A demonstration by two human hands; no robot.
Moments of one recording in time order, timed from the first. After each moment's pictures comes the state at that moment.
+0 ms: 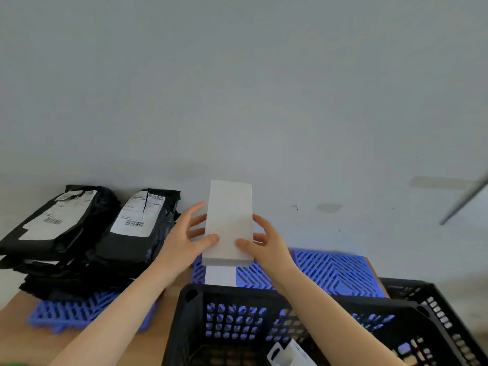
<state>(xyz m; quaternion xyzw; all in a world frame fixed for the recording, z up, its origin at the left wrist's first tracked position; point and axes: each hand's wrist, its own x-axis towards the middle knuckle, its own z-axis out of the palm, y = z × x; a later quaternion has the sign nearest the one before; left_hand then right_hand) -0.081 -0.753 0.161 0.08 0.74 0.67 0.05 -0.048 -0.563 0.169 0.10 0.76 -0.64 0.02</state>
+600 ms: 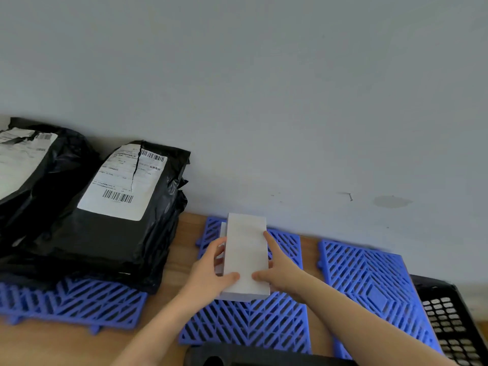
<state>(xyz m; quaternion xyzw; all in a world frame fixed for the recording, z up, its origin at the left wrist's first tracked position) -0.154 -0.737 -0.044 0.01 0.75 0.63 0.21 -0.156 -0.554 0.019 0.16 0.84 -0.42 0.30</state>
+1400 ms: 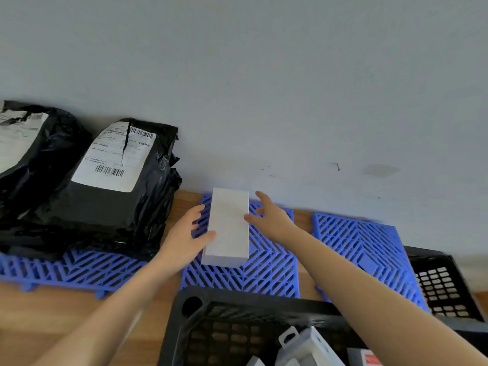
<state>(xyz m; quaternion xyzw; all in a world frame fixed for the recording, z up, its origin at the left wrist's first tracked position) -0.146 -0.758 -0.003 -0.01 0.81 0.55 0.20 -0.164 -0.550 0.054 0.09 0.91 -0.34 0.22</state>
